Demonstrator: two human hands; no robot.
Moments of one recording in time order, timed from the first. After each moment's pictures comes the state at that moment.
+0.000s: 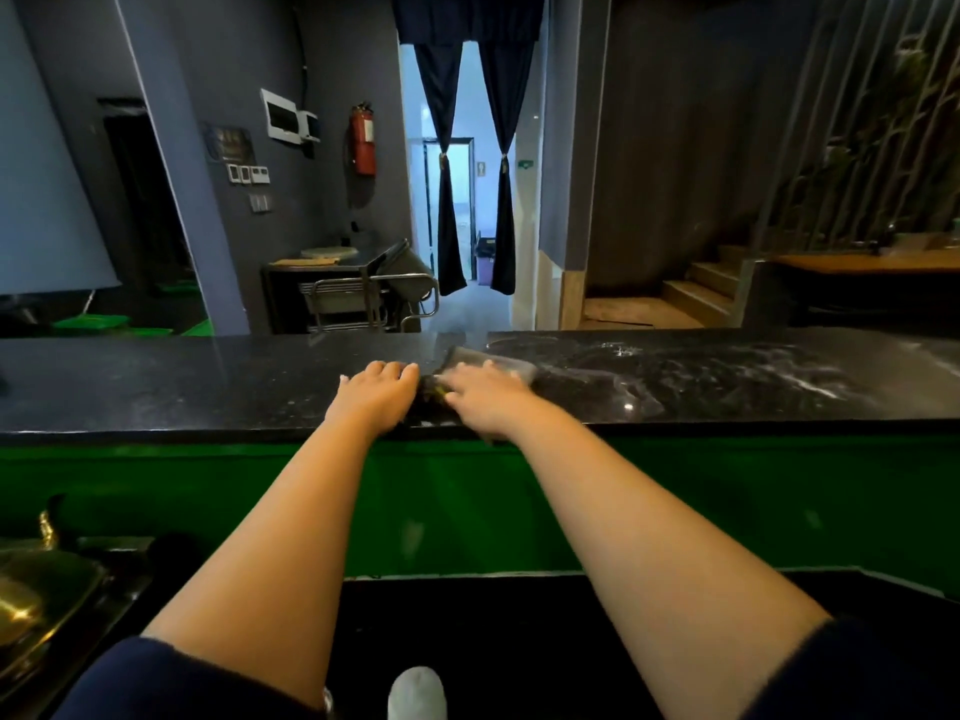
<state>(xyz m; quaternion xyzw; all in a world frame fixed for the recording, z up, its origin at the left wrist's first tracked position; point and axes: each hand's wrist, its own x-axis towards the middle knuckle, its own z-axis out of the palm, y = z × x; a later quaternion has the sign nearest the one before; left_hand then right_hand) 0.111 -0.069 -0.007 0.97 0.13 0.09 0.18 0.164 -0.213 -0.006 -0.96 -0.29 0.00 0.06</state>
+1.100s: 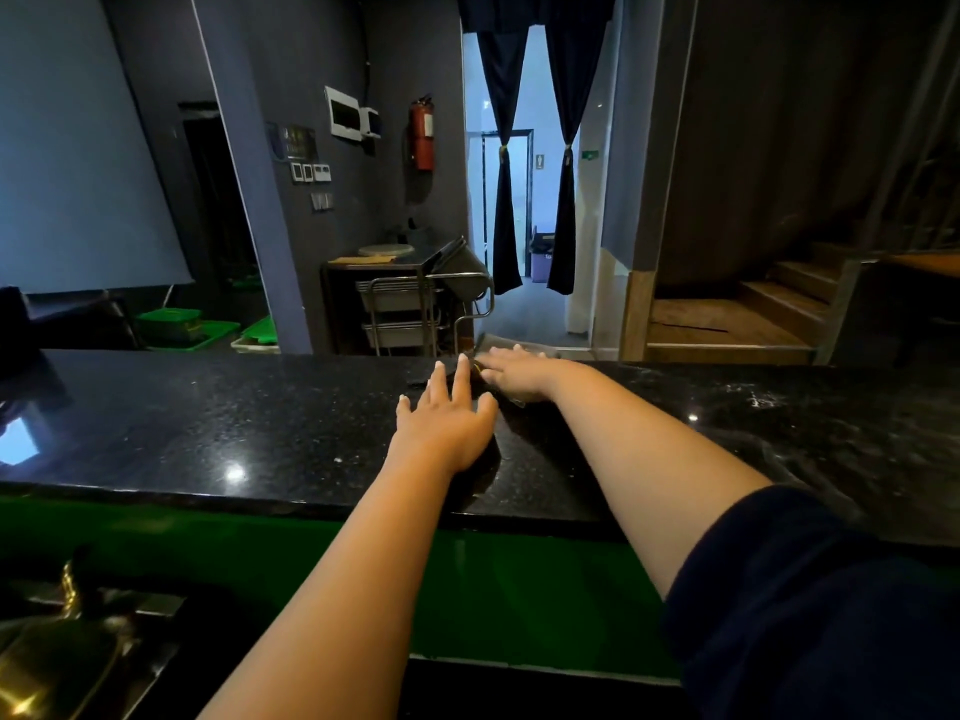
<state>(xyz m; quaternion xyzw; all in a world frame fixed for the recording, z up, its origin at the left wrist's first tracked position) 0.179 -0.036 -0.012 0.98 0.14 0.05 0.16 0.325 -0.121 0.003 -0.94 -0.34 0.05 0.04</state>
